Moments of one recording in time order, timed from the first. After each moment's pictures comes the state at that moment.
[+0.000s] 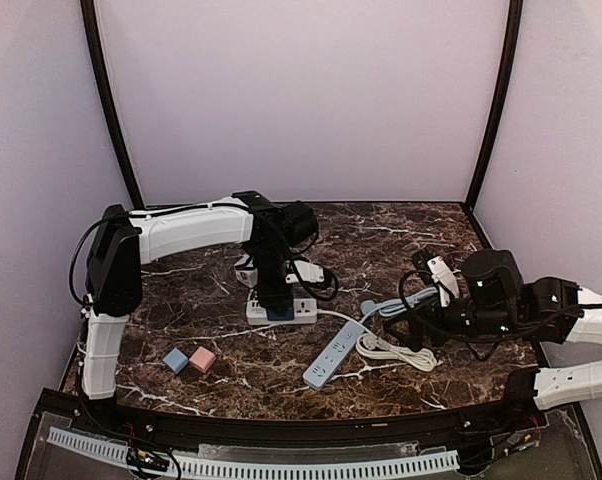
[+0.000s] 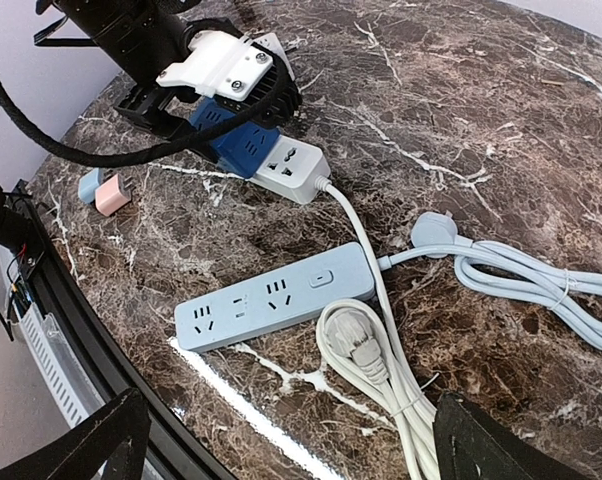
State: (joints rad) left arm -0.86 2.16 1.88 -1.17 -0.02 0.63; right arm 1.05 0.79 0.67 -0.53 0.11 0.46
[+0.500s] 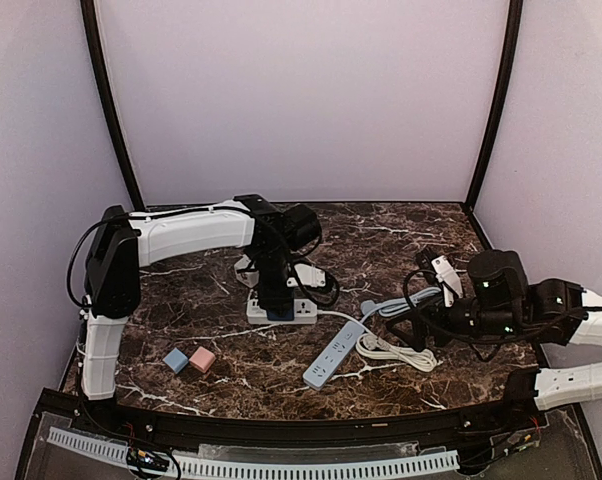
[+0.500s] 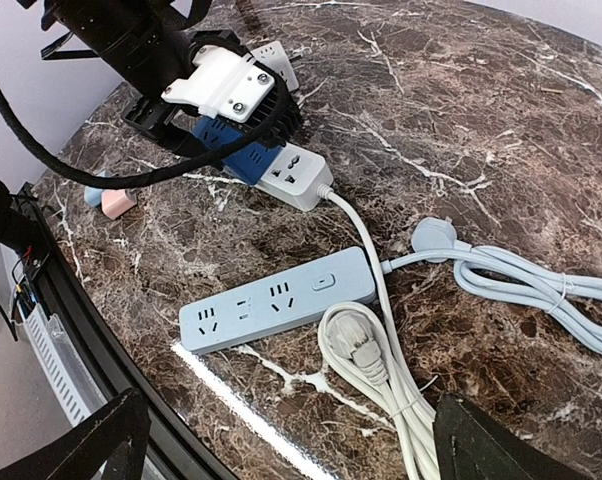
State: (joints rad) left arm -0.88 2.15 1.86 -1.15 -0.07 0.67; right arm 1.05 0.76 0.66 -0.53 0.10 0.45
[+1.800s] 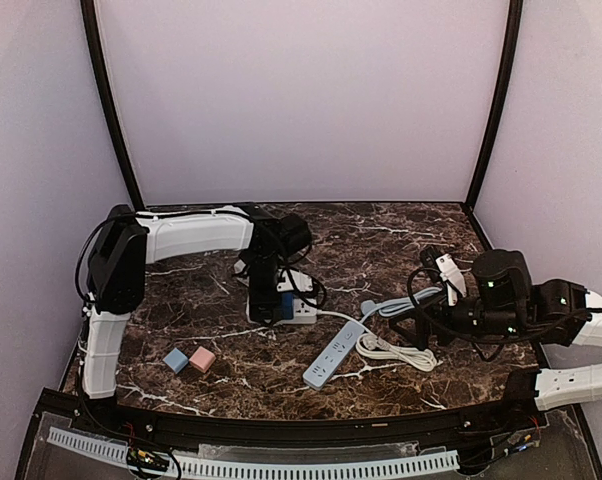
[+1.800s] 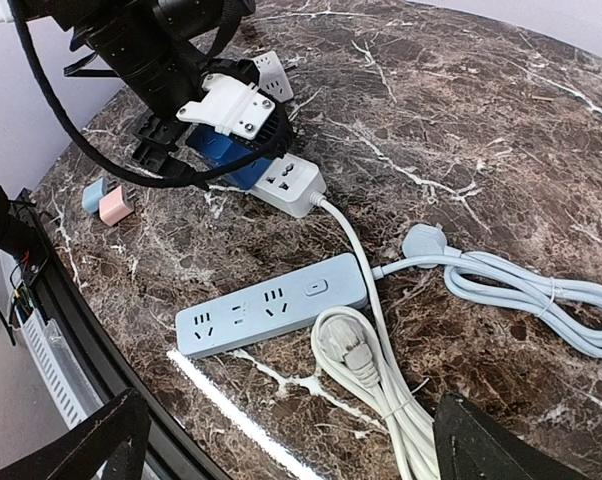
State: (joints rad) left arm -0.84 2.17 1.80 -1.15 -0.10 0.62; right arm 1.05 0.74 0.66 -0.54 0.12 0.44
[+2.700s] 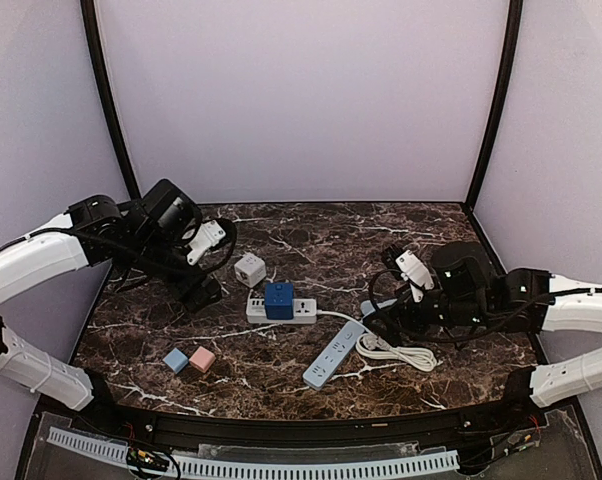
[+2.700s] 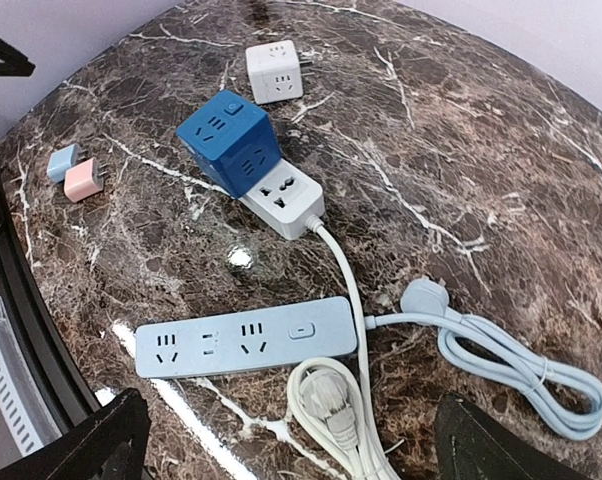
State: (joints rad) left arm -0.84 1.30 1.27 -1.01 -0.18 0.15; right arm 1.05 0.97 0.72 -0.42 0.15 0.26
